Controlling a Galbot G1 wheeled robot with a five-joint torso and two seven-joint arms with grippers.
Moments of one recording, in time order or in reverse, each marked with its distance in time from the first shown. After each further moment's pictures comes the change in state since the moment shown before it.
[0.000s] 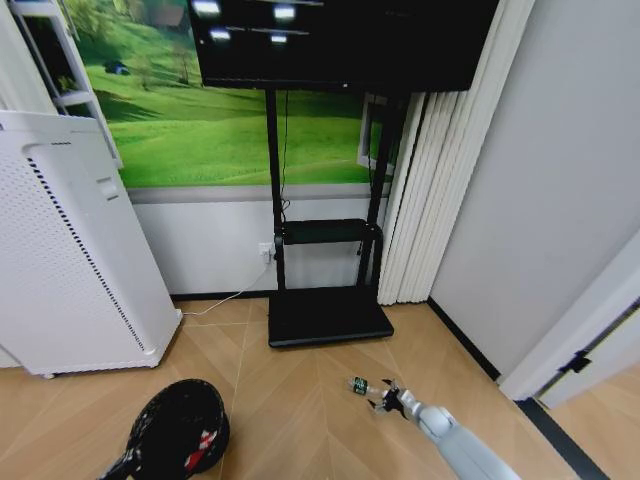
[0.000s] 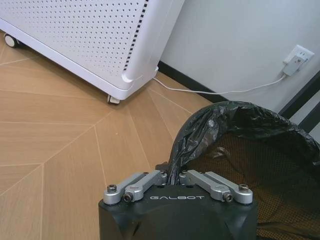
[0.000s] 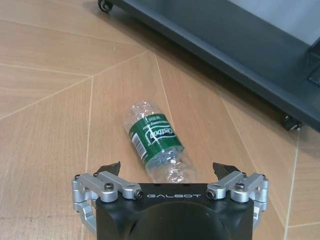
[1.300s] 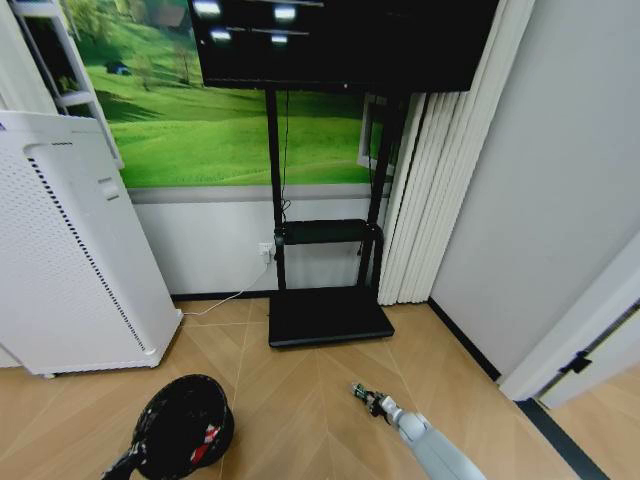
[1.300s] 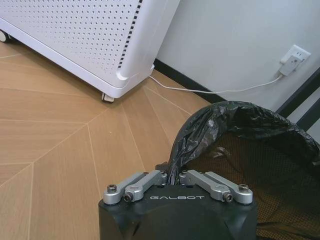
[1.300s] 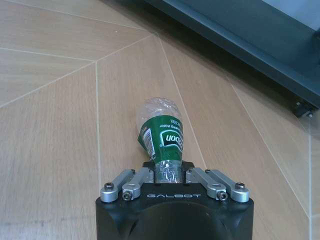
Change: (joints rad) left arm -0.029 0.025 0.028 0.012 -0.022 0.004 -0.020; right arm -0.003 0.086 0.040 -0.091 -0.076 -0.005 0.077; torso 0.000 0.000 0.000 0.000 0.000
